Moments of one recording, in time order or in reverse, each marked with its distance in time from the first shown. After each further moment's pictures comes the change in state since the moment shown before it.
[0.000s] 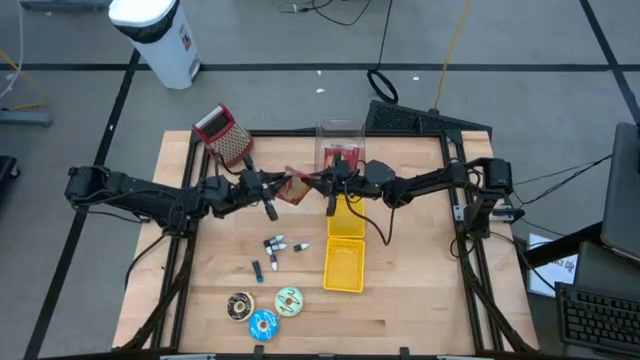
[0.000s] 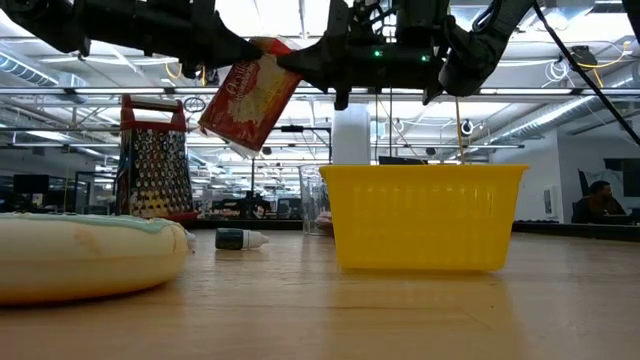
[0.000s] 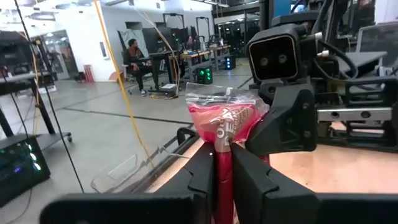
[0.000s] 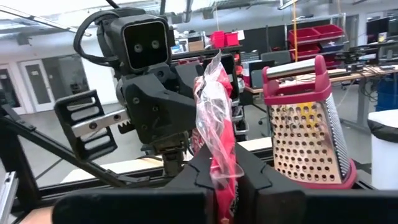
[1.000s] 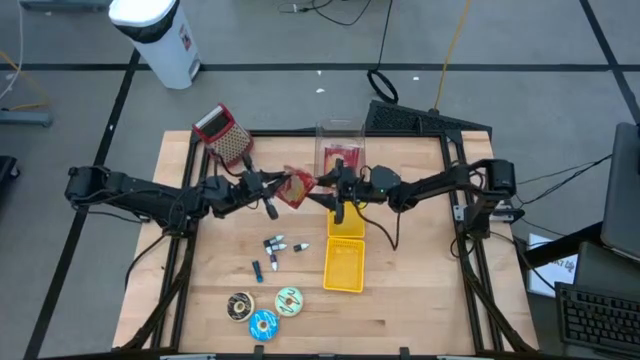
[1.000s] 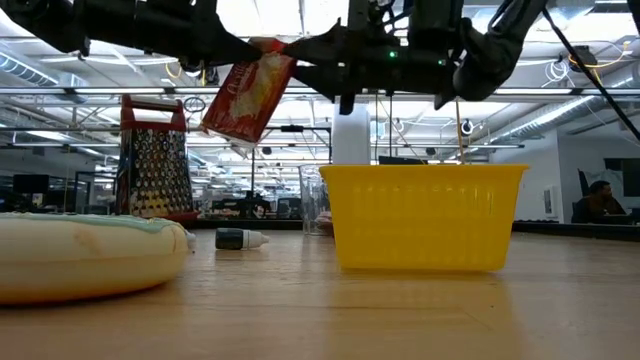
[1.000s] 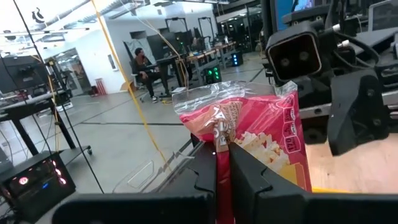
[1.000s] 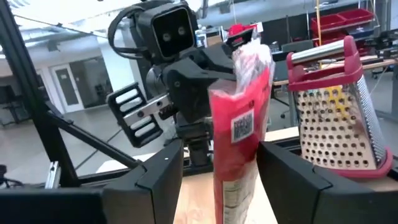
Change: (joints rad) left arm 0.003 0.001 -0.003 0.007 -0.023 0.133; right arm 0.029 -0.018 -0.074 0.059 -0.050 0.066
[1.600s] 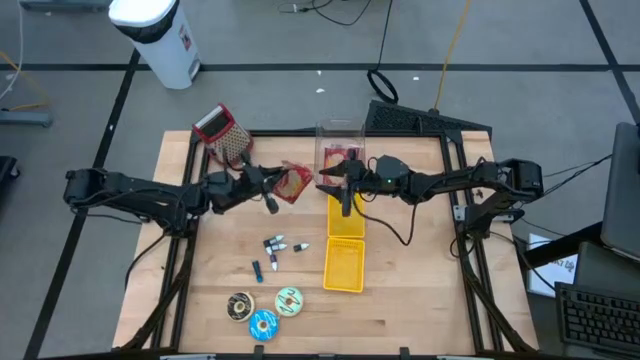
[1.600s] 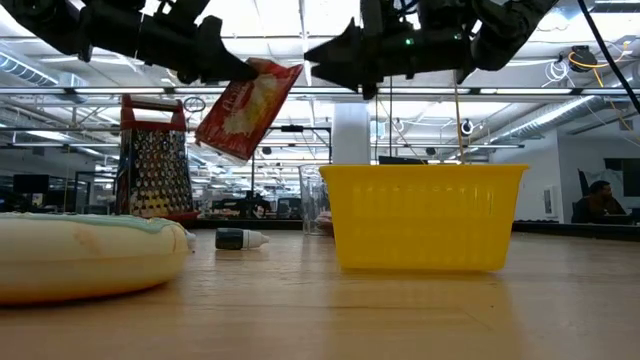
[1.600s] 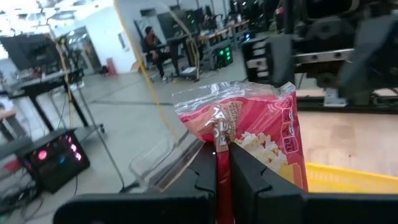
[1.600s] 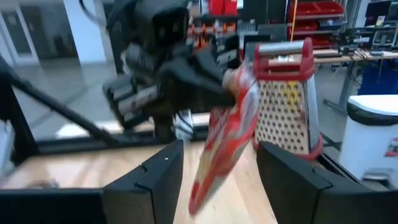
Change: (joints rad) left arm 0.058 -0.009 0.000 -0.091 -0.002 -0.040; right arm -0.033 -0.212 -0.017 -0.342 0.052 -0.163
